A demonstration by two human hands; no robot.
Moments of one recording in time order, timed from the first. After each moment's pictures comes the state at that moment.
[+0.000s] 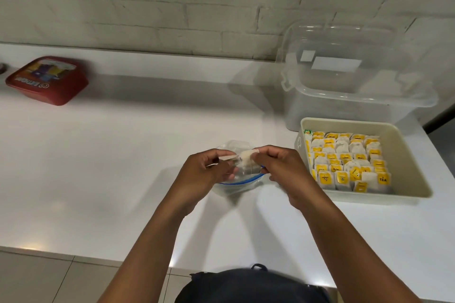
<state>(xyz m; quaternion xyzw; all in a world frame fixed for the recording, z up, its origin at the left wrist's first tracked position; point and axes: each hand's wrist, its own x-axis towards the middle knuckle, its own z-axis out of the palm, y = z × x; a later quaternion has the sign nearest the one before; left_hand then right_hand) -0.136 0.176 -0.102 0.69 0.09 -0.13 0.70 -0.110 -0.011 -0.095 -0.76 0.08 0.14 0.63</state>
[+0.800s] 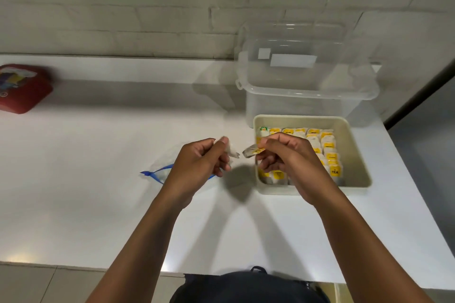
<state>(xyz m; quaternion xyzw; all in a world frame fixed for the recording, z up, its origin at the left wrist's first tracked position) -0.124 0.058 -0.067 0.72 0.10 -0.09 0.68 -0.113 -0.139 -0.063 -0.69 0.05 0.12 0.72</state>
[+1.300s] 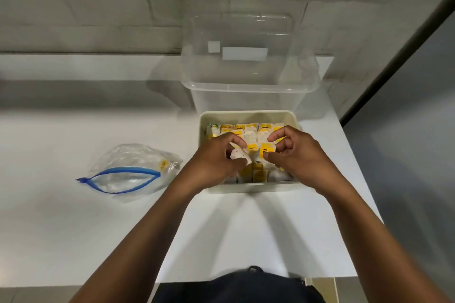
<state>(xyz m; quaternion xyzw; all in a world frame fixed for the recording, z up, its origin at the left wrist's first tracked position) -0.090 -0.076 -0.090 0.84 -0.03 -0.20 0.51 -0.100 -0.280 -0.081 -0.88 0.05 0.08 0.47</state>
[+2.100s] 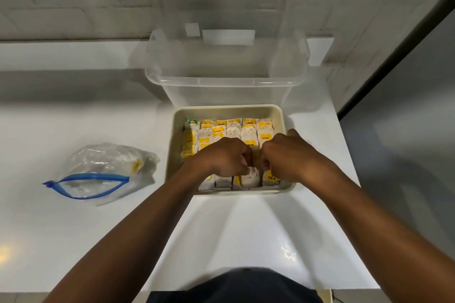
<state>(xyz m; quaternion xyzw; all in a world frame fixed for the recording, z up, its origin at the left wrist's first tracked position) -0.028 -0.155 -0.122 0.90 -0.19 -0.34 0.21 -0.051 -0.314 -0.094 -0.95 -0.22 0.21 -0.05</state>
